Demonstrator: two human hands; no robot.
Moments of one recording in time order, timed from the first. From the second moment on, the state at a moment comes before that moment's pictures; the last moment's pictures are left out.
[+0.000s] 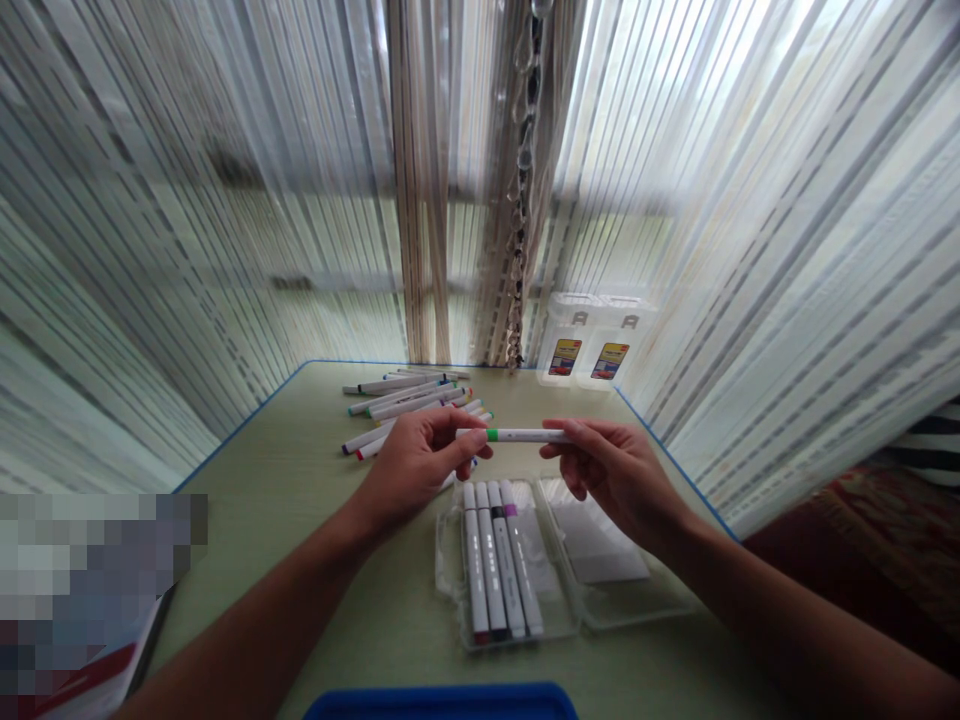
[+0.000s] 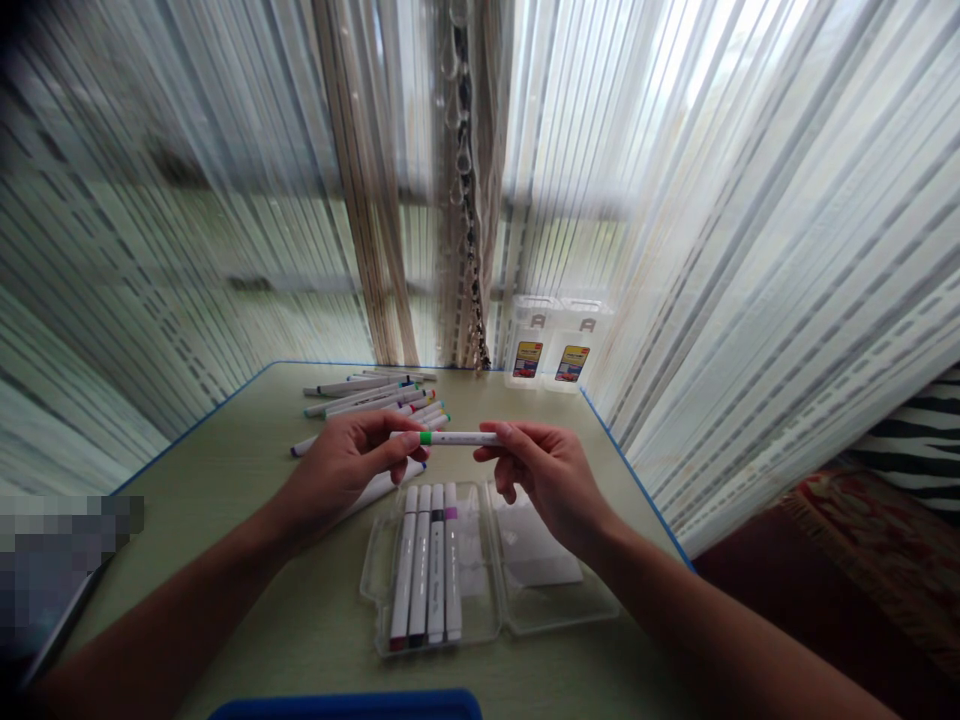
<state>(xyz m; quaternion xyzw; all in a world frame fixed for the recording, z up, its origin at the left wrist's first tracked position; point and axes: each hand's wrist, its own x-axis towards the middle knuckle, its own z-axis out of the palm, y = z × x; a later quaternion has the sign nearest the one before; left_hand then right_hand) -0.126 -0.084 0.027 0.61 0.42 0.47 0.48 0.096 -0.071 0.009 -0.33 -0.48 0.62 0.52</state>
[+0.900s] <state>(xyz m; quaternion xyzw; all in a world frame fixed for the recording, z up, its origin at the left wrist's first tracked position) -0.110 -0.099 0.020 0.67 0.36 0.38 0.53 0.096 -0.085 0.009 -0.39 -0.72 0.40 0.40</state>
